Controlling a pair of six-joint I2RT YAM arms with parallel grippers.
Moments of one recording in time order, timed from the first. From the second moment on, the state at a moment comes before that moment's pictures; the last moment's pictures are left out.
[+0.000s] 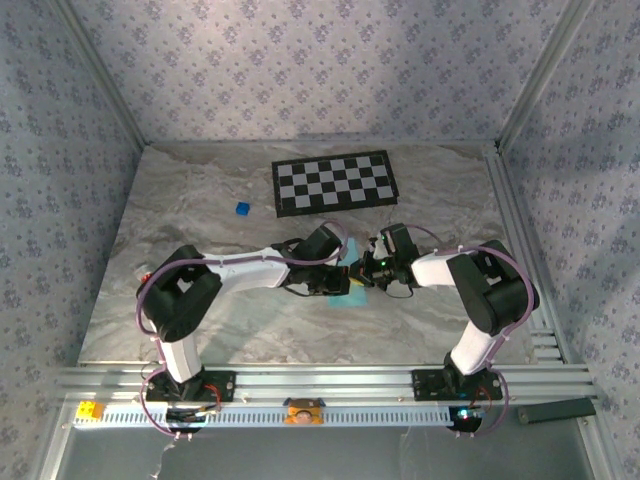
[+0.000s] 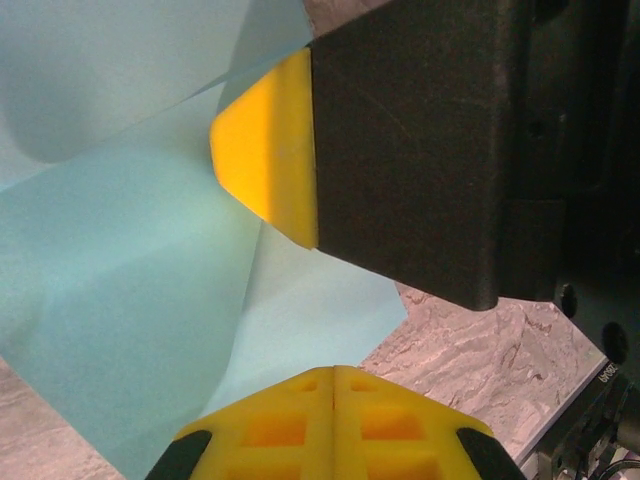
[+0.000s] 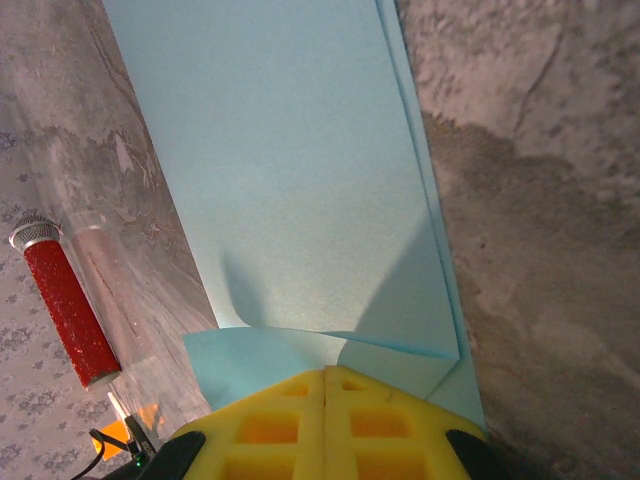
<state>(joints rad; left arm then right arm) -0.91 1.79 1.06 -0.27 0.34 -0.79 0.43 1.71 0.64 0.15 -0.61 0.87</state>
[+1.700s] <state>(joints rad) -0.93 1.67 0.70 0.03 0.34 -0.89 0.43 1.71 0.64 0.14 -0.62 0.86</state>
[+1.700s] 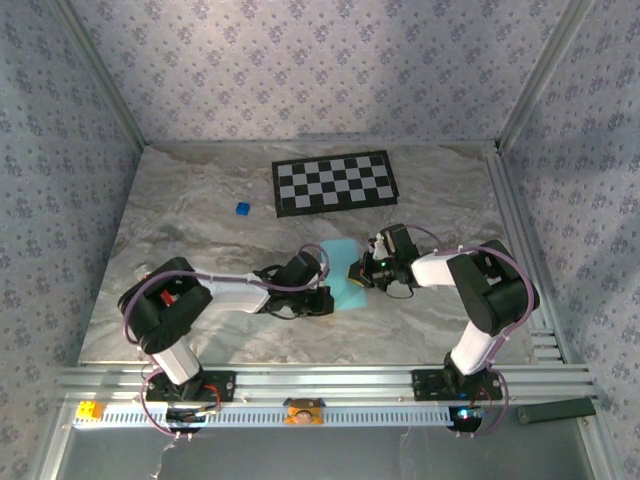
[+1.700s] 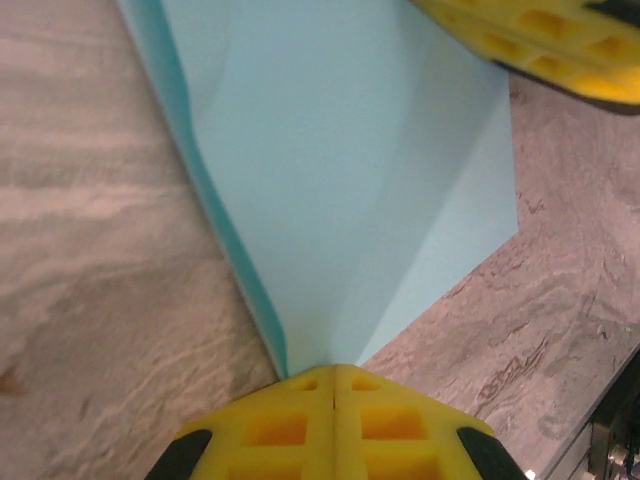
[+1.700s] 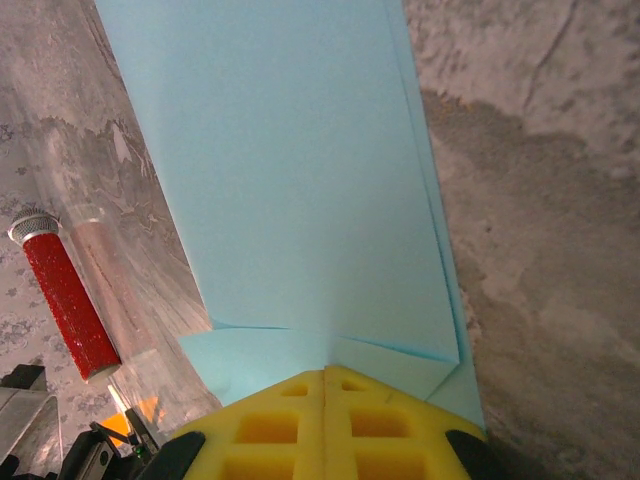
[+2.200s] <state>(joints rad) -0.85 1.54 0.68 0.14 0.44 -0.97 0.43 1.71 0.64 0.14 -0.62 0.86</state>
